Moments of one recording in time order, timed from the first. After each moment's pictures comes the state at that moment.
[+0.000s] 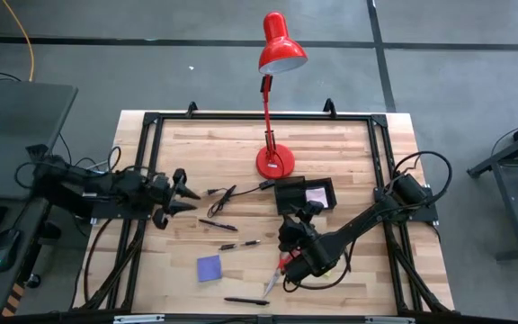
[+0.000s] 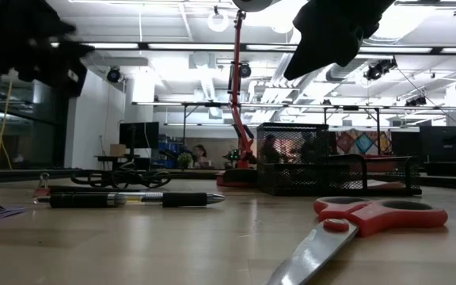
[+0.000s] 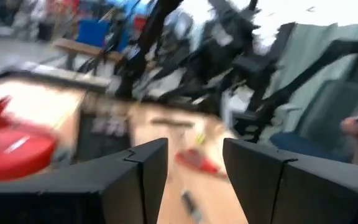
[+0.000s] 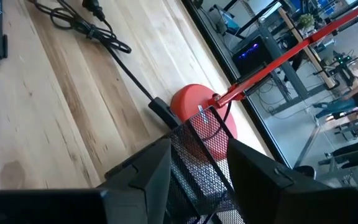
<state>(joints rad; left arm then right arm) -0.12 0.23 0.01 0.27 -0.04 -0.25 0.58 1.99 1.52 -1.17 1.10 0.91</state>
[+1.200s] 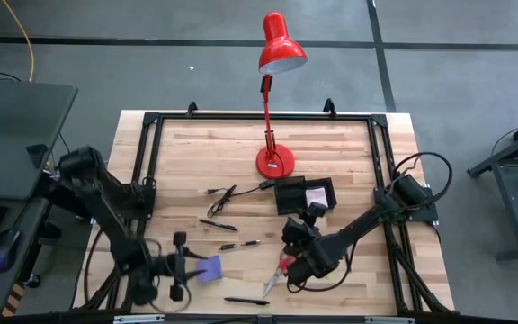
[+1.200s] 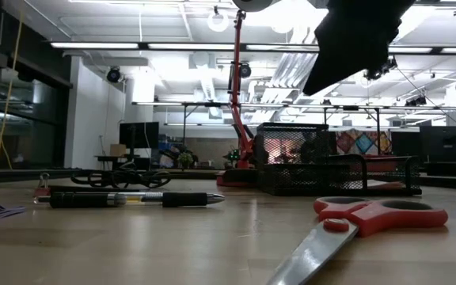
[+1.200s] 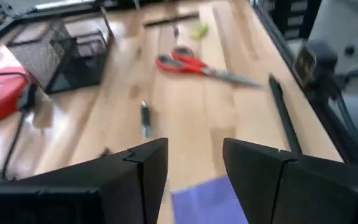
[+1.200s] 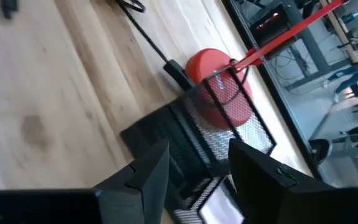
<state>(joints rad) -0.97 1.55 0.73 -0.10 -0.97 -0.65 0.59 1.99 1.52 -1.24 0.96 0.98</state>
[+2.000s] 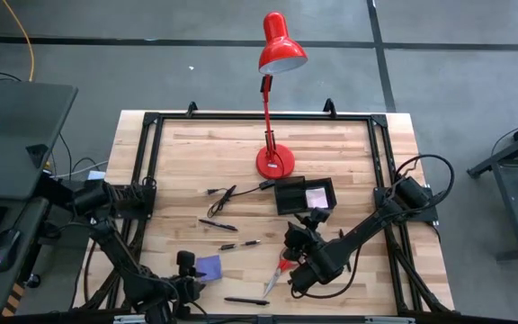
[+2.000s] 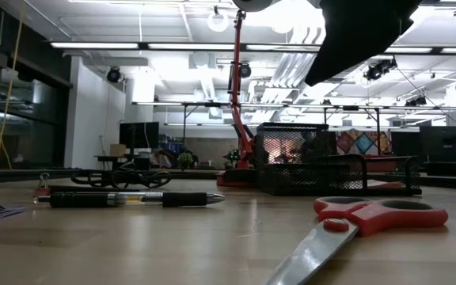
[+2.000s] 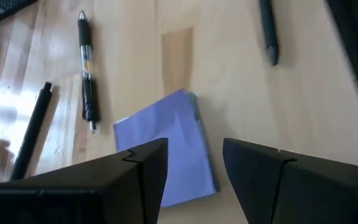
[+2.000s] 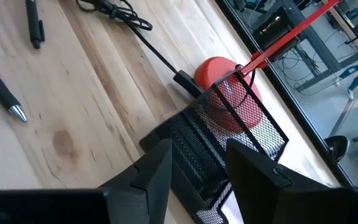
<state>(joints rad) -0.97 1.90 1.14 -0.65 -0.72 -0.85 0.63 1.99 1.52 -1.22 0.99 1.08</state>
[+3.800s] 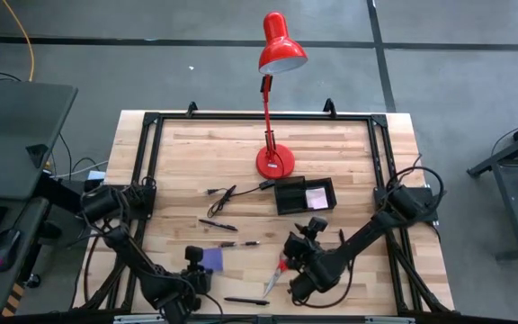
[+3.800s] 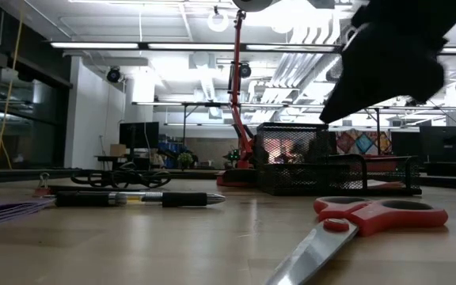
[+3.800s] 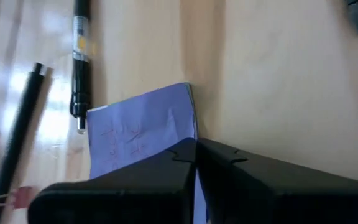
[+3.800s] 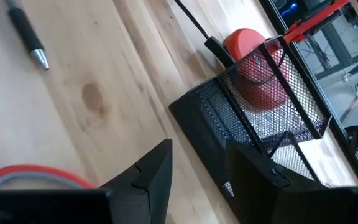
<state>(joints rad) -0.88 1.99 1.12 -0.63 -0.70 -0.82 0.67 2.08 1.52 -1.19 0.91 1.08</state>
